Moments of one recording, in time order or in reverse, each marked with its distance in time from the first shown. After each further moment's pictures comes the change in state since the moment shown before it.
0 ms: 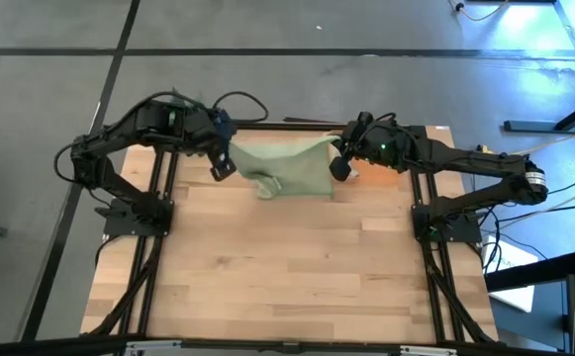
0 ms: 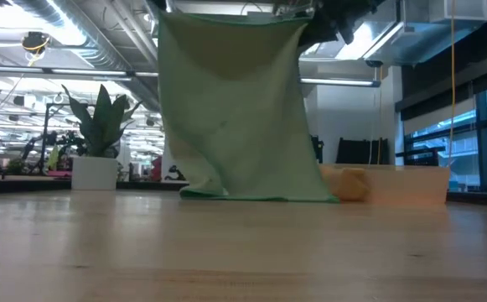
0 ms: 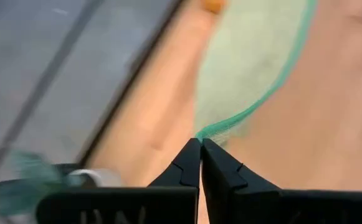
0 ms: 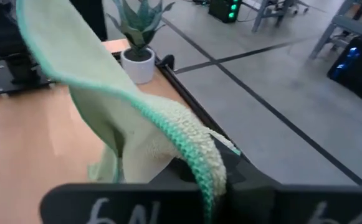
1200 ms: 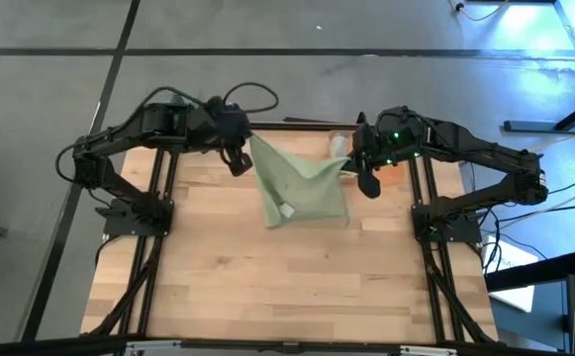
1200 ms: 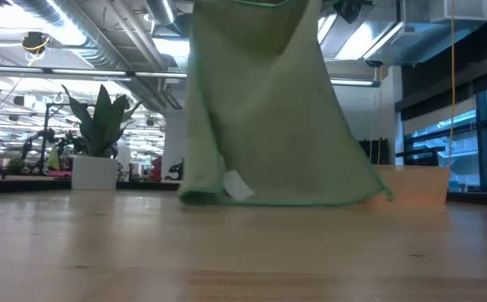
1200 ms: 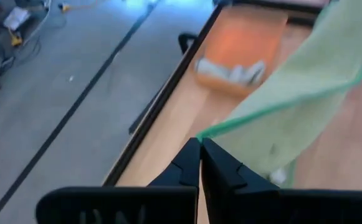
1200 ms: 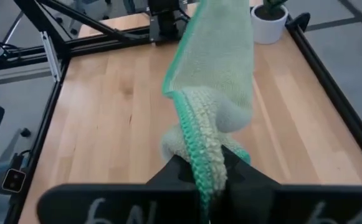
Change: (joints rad) left arm -0.004 0.000 -0.031 0.317 -0.061 0.133; right arm 0.001 0.000 0.277 -0.469 -0.525 0.009
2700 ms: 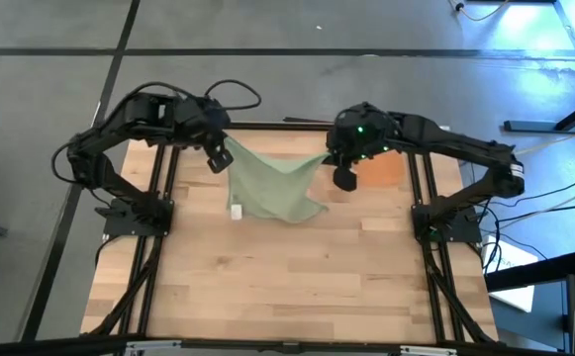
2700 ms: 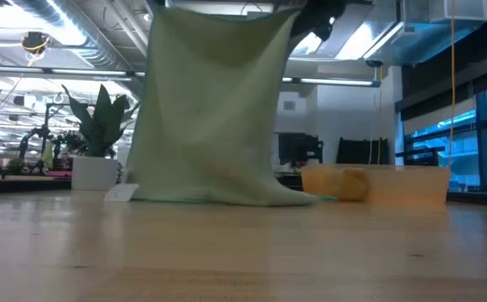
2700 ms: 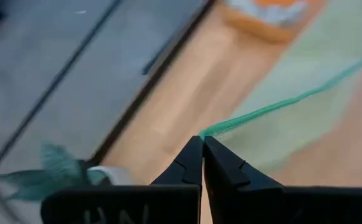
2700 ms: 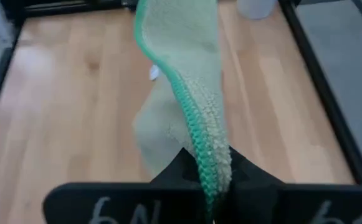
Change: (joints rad) left arm 0.052 0.000 0.105 -0.342 0.025 -0.167; right arm -0.051 0.214 0.114 -0.041 0.047 -0.134
